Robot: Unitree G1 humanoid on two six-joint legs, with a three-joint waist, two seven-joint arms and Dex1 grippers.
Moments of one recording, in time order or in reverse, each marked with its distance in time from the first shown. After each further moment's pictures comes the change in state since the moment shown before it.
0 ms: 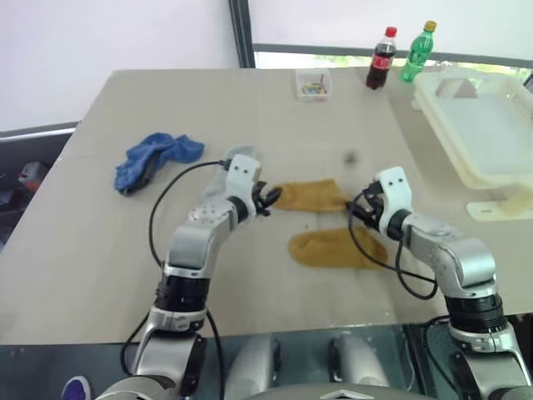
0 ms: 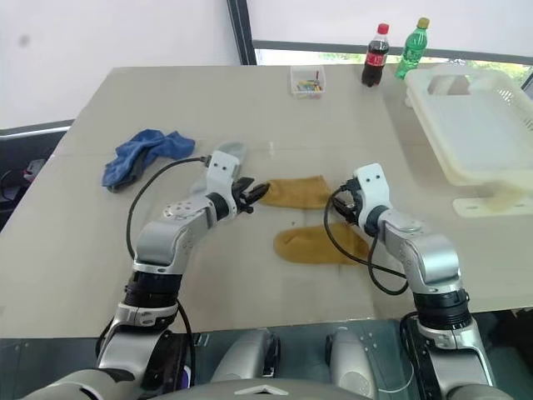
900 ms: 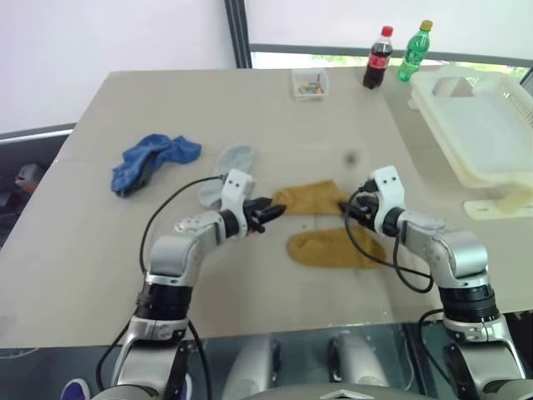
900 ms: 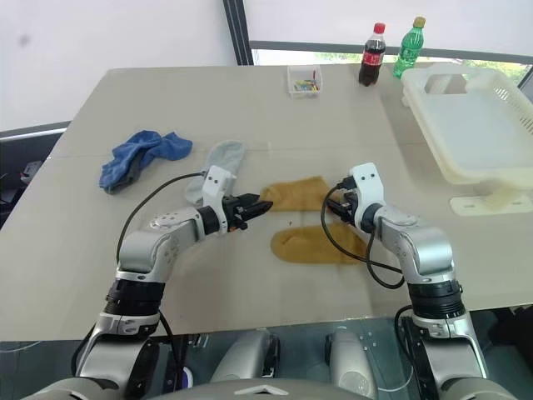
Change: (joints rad) left arm 0.053 0.087 0.000 0.017 -0.187 0.005 -0.208; right arm -0.033 0.012 -0.003 0.083 -0.012 0.003 0.071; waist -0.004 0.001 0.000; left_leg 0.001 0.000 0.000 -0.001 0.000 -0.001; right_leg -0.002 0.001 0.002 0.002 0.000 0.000
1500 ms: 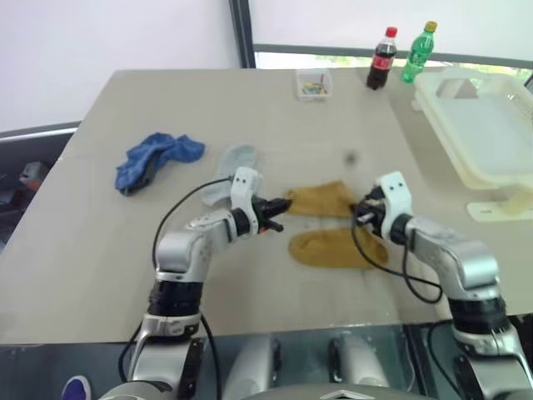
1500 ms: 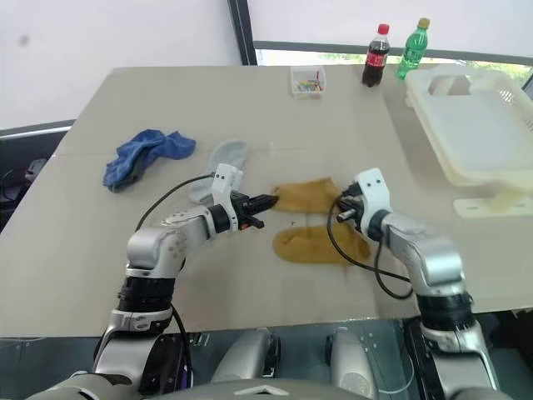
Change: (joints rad) left arm -0.023 -0.030 0.122 -0.097 -0.248 0.243 -0.001; right arm 0.115 -0.071 -0.052 -0.223 0.062 0.017 0.081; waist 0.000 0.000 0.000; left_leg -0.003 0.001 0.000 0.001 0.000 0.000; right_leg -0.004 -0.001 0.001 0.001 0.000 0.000
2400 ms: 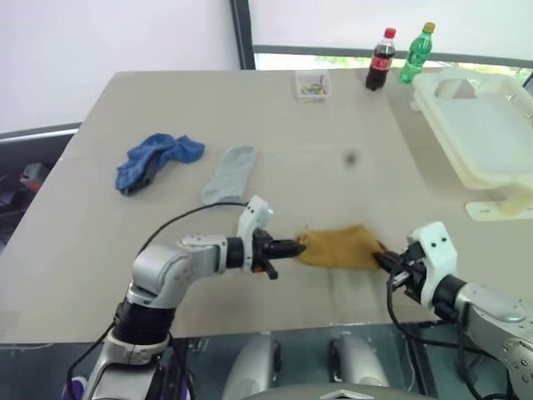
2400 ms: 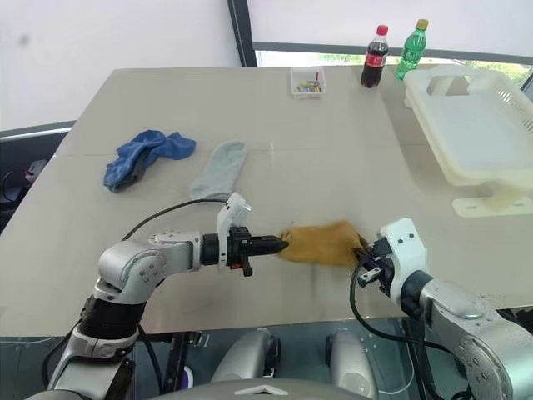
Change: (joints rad) left arm 0.122 0.159 -0.200 -0.149 -0.101 0.075 -0.082; right arm 0.444 -0.084 -0.158 -0.505 0.194 0.217 -0.125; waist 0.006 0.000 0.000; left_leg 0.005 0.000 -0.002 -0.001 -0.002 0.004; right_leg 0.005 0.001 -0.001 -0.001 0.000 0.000
